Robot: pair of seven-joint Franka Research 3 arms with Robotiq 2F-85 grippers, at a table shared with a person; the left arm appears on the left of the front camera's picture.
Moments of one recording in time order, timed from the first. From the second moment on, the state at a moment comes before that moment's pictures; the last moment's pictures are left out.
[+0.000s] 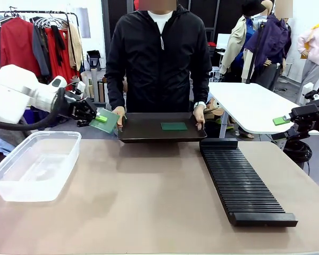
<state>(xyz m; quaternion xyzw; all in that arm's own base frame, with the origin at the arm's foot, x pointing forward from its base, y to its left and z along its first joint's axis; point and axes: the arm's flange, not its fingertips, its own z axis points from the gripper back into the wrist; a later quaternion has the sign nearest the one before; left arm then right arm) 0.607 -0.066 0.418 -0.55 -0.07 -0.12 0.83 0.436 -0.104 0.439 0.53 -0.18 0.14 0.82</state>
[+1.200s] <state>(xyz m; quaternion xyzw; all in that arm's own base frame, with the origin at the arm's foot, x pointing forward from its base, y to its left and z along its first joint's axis) 0.588 0.076 0.488 -0.29 -0.06 -0.12 0.95 0.436 -0.104 0.439 0.53 -0.18 0.14 0.82</state>
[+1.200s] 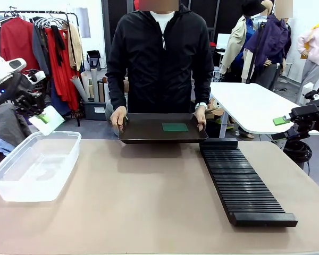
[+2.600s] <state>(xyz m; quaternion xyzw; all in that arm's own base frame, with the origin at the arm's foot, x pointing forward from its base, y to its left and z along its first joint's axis) 0.534 0.051 0.419 -0.16 -0.07 -0.09 0.98 0.436 -0.104 0.439 0.53 -0.18 0.14 0.82</state>
